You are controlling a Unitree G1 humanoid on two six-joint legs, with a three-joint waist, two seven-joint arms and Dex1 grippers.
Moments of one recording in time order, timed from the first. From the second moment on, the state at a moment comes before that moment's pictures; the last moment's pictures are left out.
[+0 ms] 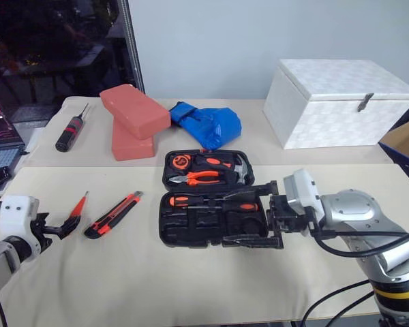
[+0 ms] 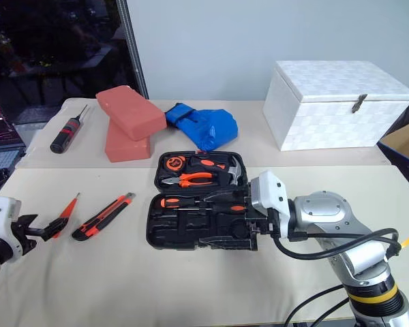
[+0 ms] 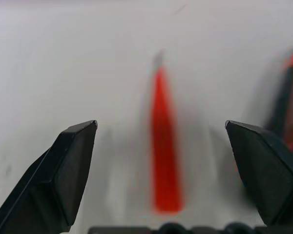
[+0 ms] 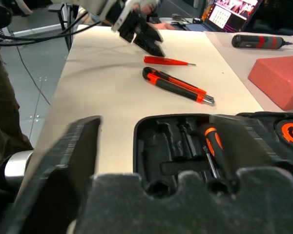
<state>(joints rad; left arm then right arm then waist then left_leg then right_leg) 0.14 0.79 0.54 -0.18 -0.53 0.79 -0.44 -0.34 -0.72 0.03 -0.57 0.60 0.49 1.07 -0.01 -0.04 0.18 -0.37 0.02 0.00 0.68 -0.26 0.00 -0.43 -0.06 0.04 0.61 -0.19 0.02</state>
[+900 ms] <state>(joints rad) -0.17 0.70 0.40 -0.31 -0.68 0.81 -0.52 0.02 -0.79 -0.21 -0.76 0.57 0.42 0.91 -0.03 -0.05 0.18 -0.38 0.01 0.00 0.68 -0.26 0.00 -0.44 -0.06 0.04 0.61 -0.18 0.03</state>
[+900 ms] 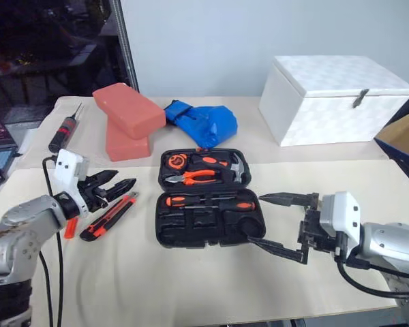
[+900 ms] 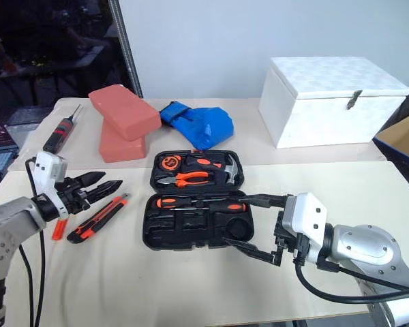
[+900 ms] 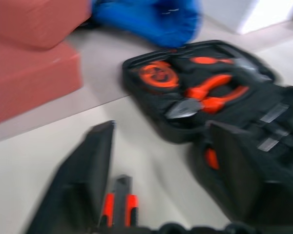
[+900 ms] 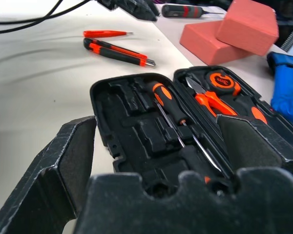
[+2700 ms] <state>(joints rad) -0.61 0.80 -0.42 -0.12 -0.21 0.52 -1.11 0.09 -0.84 -0.25 -0.76 0.54 0.42 0.91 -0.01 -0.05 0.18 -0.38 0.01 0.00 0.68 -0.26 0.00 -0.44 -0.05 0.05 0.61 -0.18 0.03</state>
